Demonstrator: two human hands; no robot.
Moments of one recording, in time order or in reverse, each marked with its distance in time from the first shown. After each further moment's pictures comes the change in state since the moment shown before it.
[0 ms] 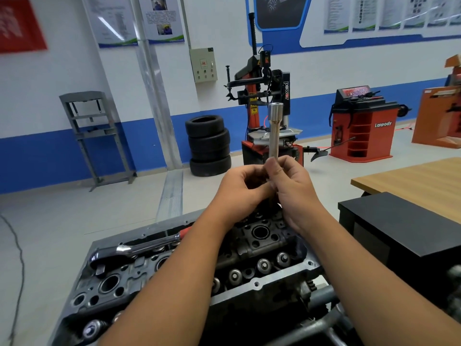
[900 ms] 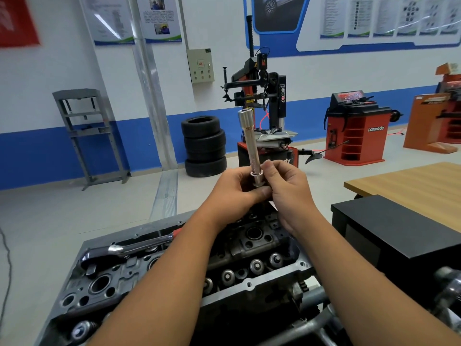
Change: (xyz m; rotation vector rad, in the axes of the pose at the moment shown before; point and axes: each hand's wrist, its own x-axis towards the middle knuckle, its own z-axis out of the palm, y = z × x) left_hand 0.000 -0.001 -0.001 0.012 -0.037 0.019; right_hand 0.000 0.001 0.000 -0.029 0.032 -0.013
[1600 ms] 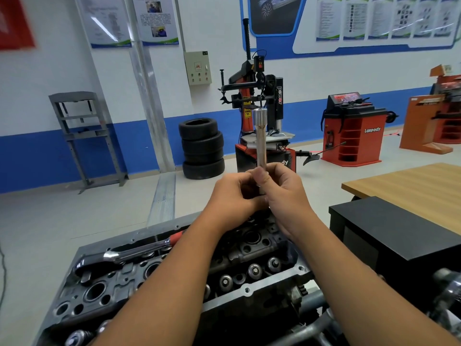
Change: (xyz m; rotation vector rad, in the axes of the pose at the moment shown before) left_hand 0.000 0.000 0.002 0.199 0.023 -0.044; right_hand 0.000 0.003 -0.001 -0.017 -0.008 -0.012
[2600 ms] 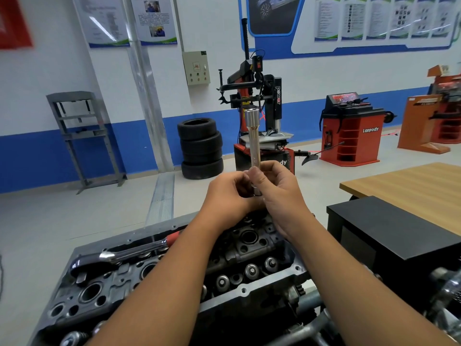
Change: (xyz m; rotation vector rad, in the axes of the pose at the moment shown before) left_hand 0.002 -0.001 0.000 0.063 0.083 -0.040; right_hand -0.001 -0.002 0.000 0.001 -0.011 0.013
